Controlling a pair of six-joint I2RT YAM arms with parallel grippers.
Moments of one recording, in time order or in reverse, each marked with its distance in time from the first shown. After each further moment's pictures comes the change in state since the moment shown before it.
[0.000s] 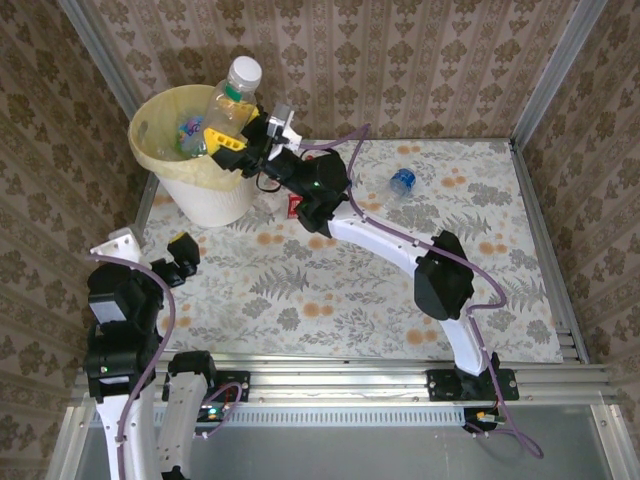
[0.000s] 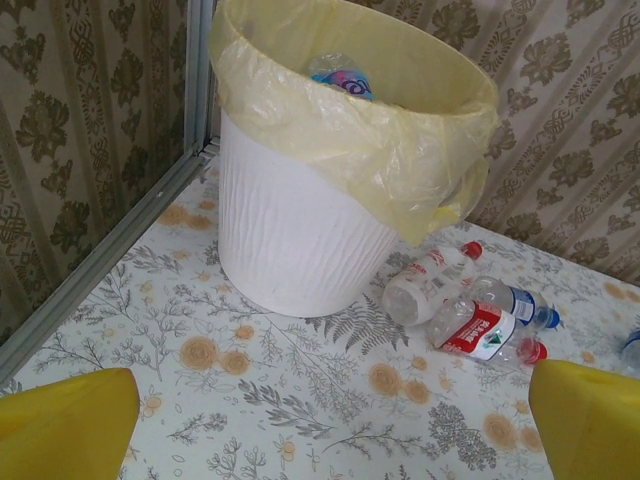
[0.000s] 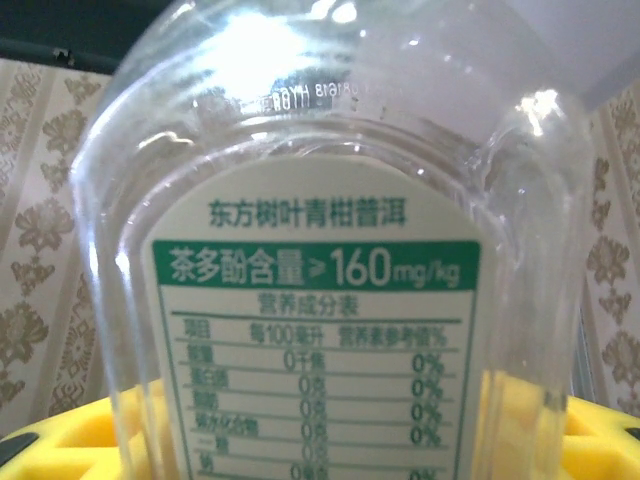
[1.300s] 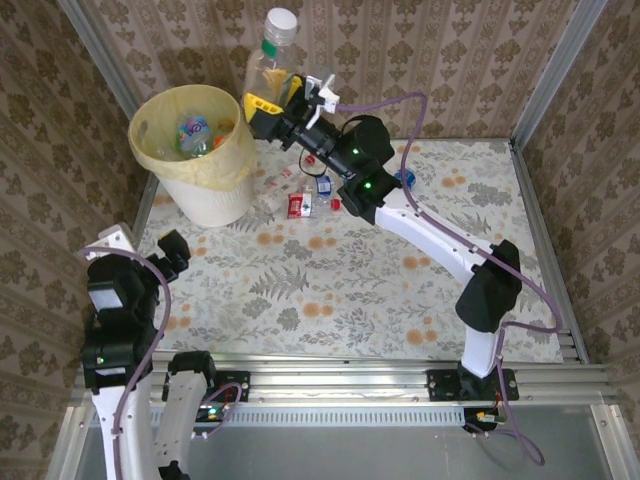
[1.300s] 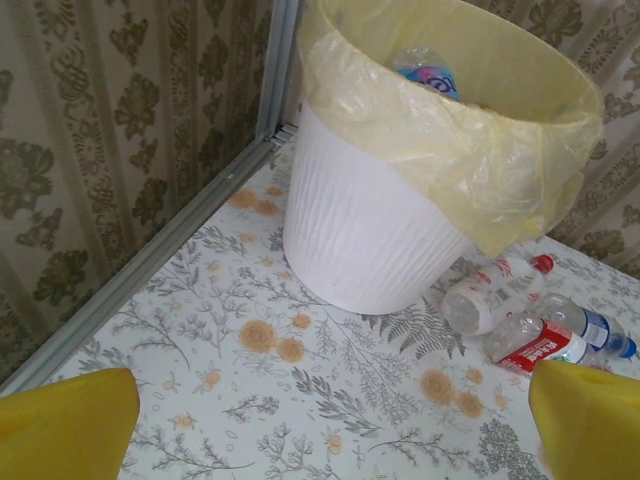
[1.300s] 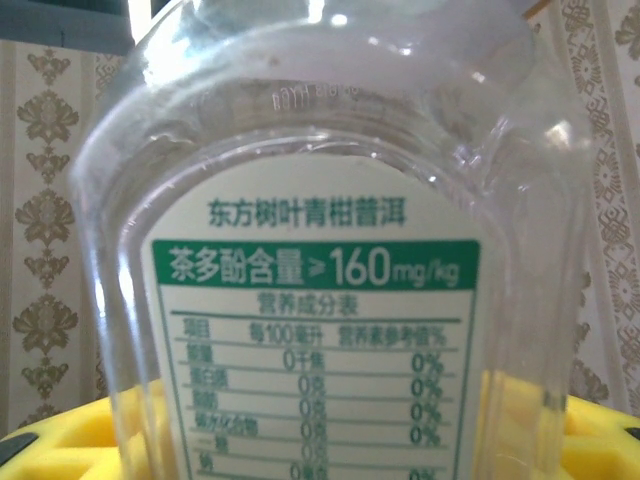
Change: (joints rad) left arm 0.000 0.044 0.051 -0.076 -0.155 -0.043; right arm -0.105 -0.246 -0.110 -0.371 0.052 -0.004
